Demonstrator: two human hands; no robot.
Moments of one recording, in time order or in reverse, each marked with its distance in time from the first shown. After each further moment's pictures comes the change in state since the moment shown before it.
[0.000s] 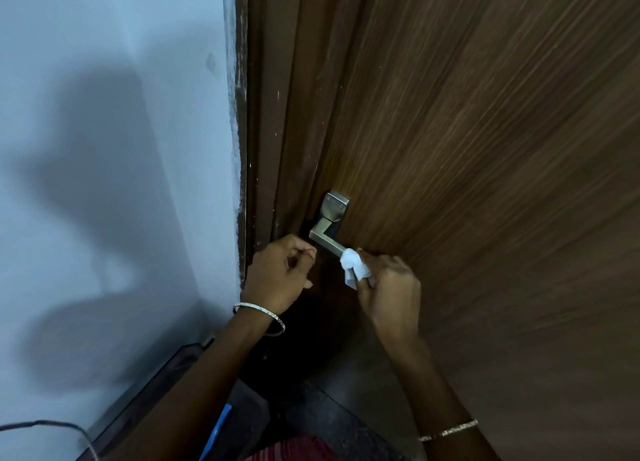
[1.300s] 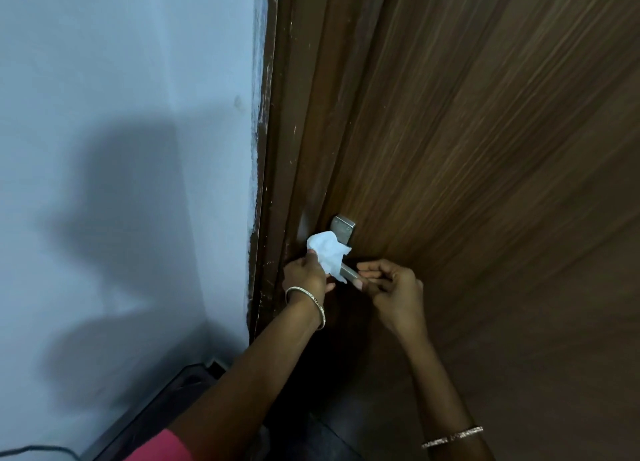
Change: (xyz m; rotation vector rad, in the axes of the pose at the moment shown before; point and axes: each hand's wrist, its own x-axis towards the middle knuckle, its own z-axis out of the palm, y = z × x) left_hand 0.039 0.025 0.050 -0.676 0.333 -0.614; right_hand 0.028 0.007 -0.002 0.723 -0.166 0.306
